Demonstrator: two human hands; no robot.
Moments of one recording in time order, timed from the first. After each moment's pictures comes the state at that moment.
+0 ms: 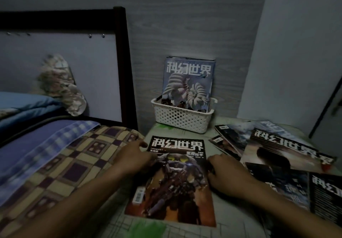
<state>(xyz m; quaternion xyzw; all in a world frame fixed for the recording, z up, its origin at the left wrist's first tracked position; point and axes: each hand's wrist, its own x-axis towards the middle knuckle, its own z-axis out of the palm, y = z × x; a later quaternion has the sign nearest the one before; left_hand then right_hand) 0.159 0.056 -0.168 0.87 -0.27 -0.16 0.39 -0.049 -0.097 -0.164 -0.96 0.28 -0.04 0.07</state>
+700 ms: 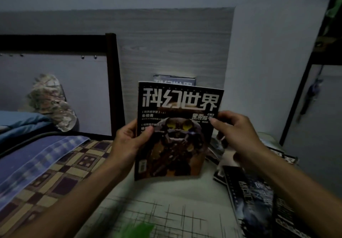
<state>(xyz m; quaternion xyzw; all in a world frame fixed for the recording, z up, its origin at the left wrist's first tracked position) 0.121 0.064 -0.110 0.49 -0.43 -0.22 0.73 -0.094 -0.100 -0.062 -0.71 0.27 -0.42 0.49</state>
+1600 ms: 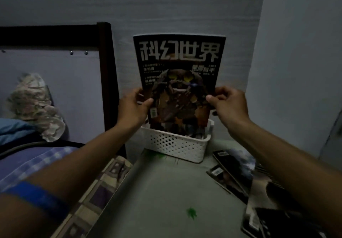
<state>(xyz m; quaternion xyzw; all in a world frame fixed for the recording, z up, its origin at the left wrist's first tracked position) 0.250 -0.081 -0.065 0.70 -0.40 0.12 0.58 0.050 -0.222 -0.044 -0.72 0.26 -0.50 0.40</state>
